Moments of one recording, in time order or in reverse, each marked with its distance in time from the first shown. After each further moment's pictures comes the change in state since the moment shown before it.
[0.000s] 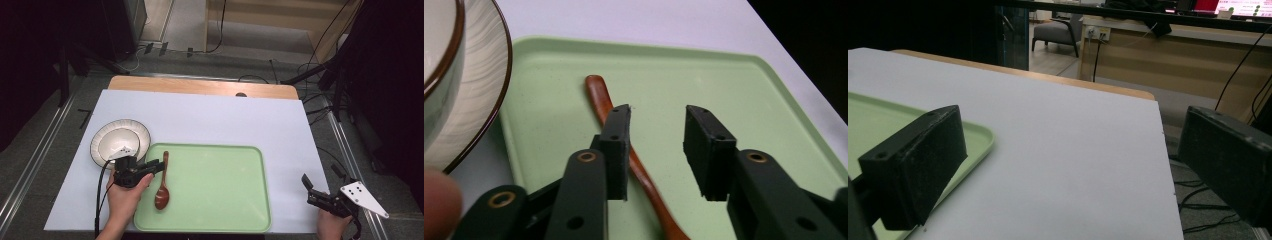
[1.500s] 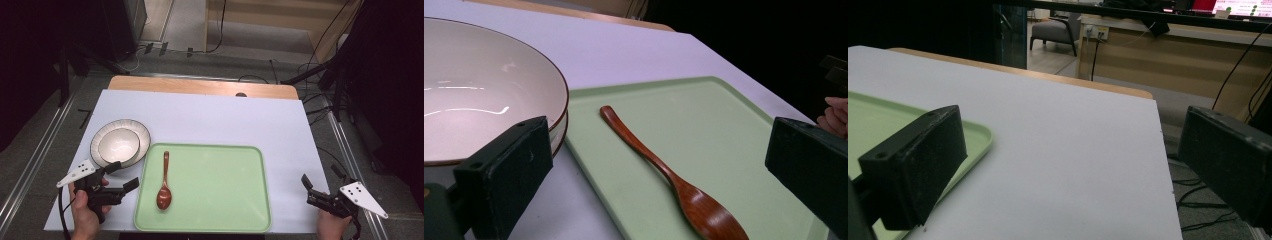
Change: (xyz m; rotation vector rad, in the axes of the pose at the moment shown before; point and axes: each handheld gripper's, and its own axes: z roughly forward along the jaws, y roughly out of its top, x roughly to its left) left arm 0.029 -0.021 -0.084 -0.211 -0.116 0.207; right arm 0.001 0.000 0.000 0.006 -0.007 -0.004
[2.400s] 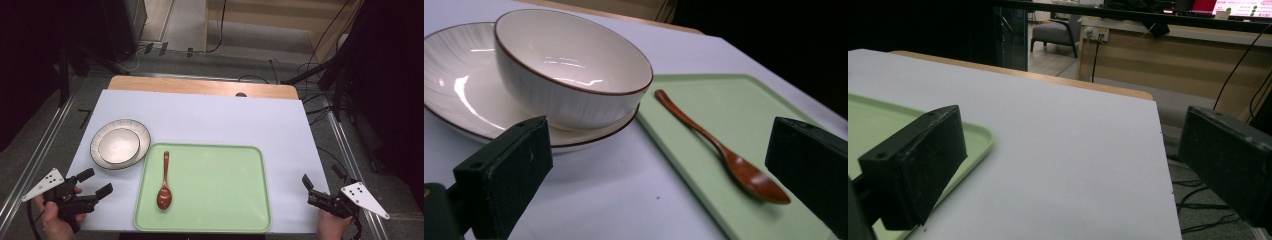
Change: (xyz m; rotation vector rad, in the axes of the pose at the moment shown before) left arm 0.034 -0.020 -0.052 -0.026 0.108 0.003; right arm -0.001 0.000 -0.001 -0.007 0.002 0.007
